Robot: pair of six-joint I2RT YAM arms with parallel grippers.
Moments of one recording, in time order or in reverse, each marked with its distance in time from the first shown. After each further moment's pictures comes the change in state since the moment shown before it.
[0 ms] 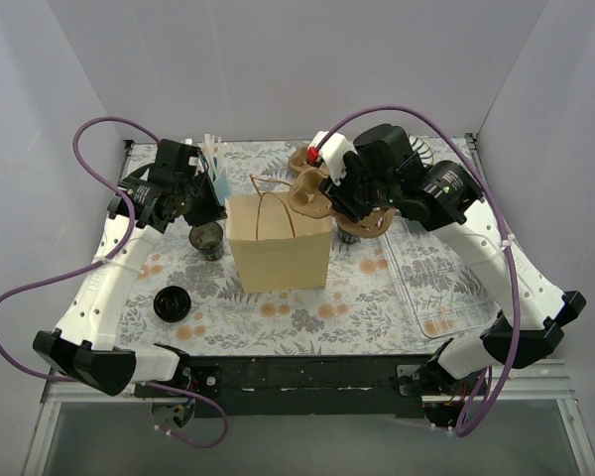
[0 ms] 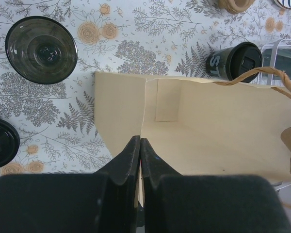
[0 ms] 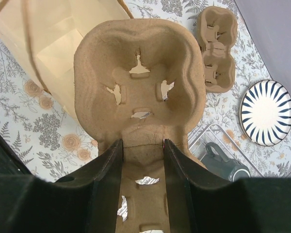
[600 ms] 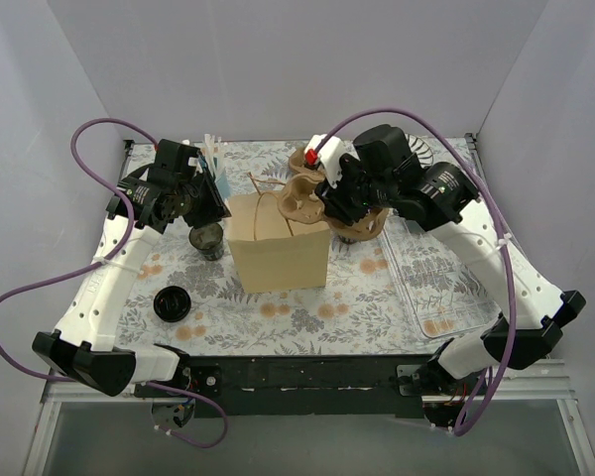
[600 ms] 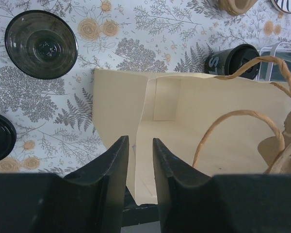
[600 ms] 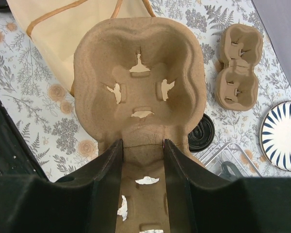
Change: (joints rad) left arm 0.000 -0.002 0.006 -0.018 -0.005 -0.040; right arm -0.025 -0.012 -0.051 0.056 -0.141 -0.007
